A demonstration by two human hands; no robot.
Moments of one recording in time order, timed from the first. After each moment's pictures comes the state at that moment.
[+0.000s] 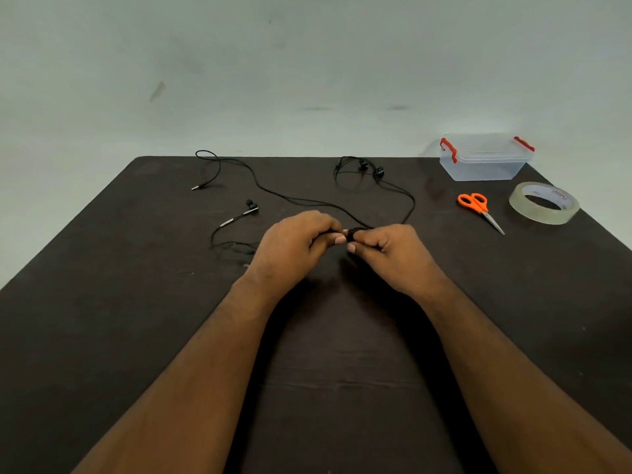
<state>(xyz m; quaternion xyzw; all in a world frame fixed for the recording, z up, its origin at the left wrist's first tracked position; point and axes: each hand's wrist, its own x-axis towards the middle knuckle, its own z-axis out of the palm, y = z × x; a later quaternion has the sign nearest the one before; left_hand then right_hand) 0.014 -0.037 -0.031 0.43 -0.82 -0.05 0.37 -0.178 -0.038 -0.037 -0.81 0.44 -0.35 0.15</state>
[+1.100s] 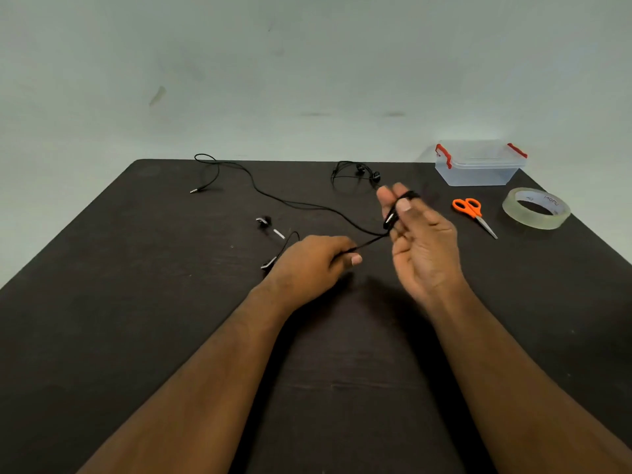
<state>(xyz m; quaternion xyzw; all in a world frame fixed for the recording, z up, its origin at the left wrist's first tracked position) -0.009 -0.028 -0.037 0.46 -0.83 -0.15 0.27 -0.179 -0.026 -0.016 -0.36 0.27 -0.70 0.55</state>
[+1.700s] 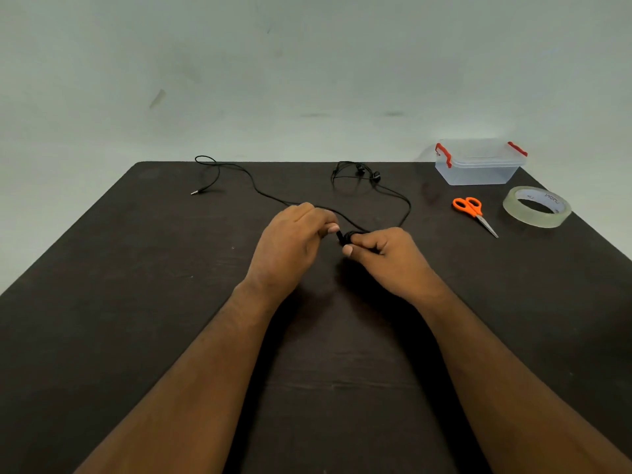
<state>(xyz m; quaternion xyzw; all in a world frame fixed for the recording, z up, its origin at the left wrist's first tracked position) 0.008 -0.030 -0.023 0.40 -0.80 0.07 0.44 -0.172 -0.027 -0.030 -0.74 0.50 -0.36 0.28</state>
